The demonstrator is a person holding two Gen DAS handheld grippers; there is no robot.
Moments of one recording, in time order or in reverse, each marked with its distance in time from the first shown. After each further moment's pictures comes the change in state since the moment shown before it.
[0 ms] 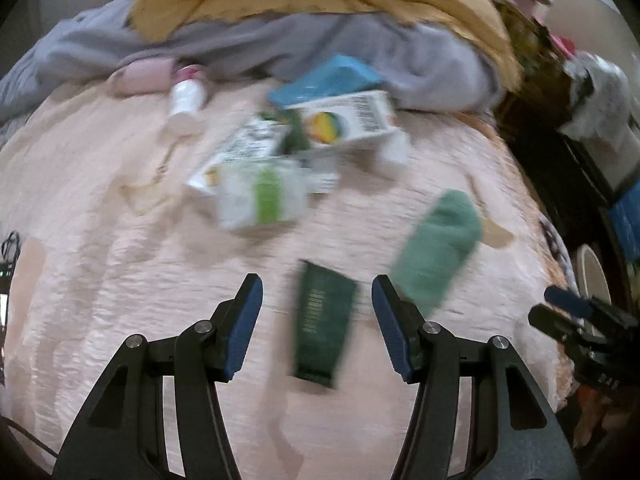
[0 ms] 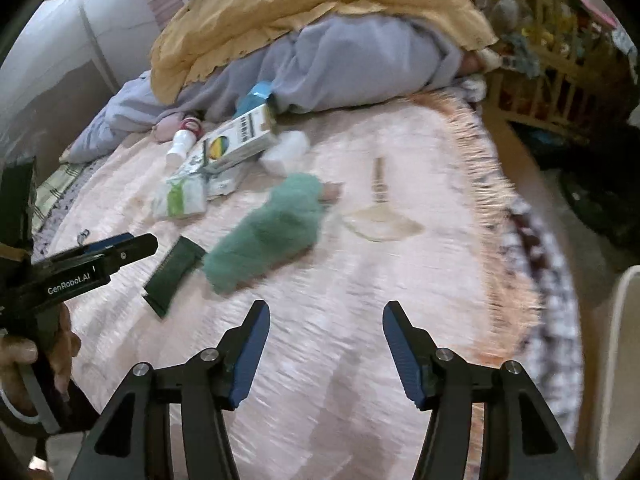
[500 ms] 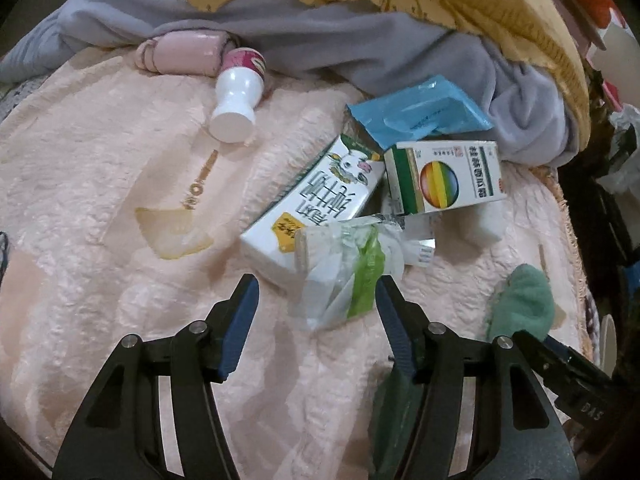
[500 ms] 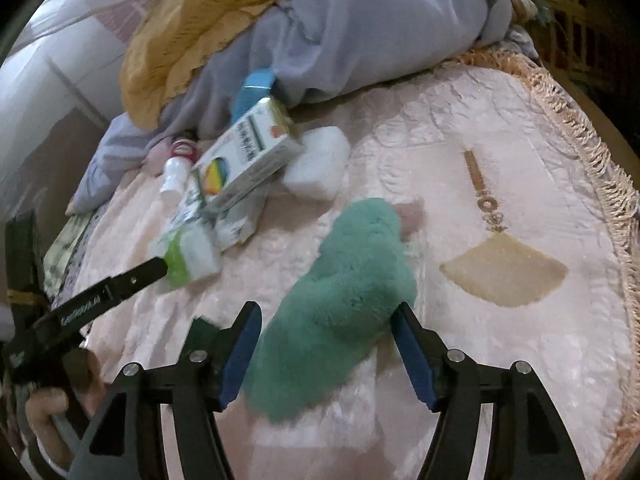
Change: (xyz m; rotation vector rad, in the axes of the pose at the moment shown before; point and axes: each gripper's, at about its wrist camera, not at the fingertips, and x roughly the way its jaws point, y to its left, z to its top) left arm 0.058 0.049 0.050 -0.127 0.012 0.037; right arm 0.095 0.021 0.051 0.192 0.025 0.103
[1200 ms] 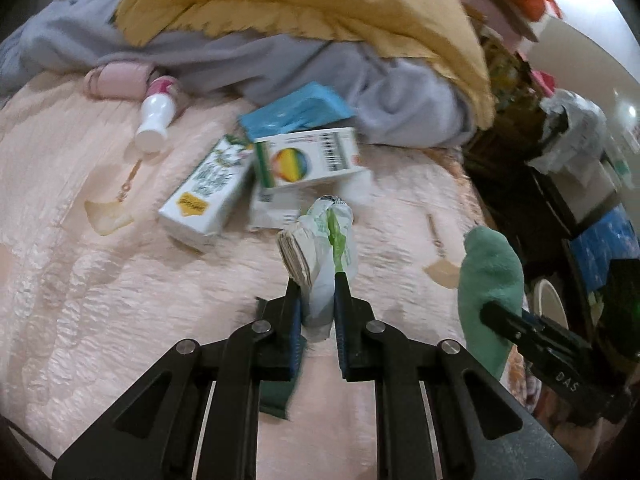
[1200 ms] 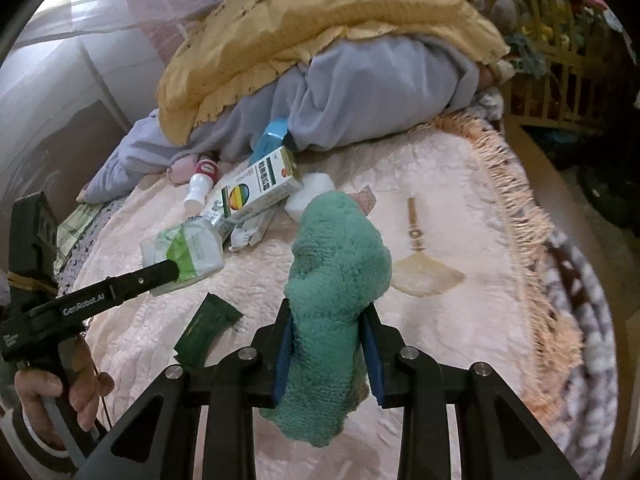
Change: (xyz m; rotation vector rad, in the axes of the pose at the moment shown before) left arm -0.076 -0.063 -0.043 0.091 -0.057 -0.212; right arm -0.094 -0.010 -0.025 -0.126 -0.129 -0.019
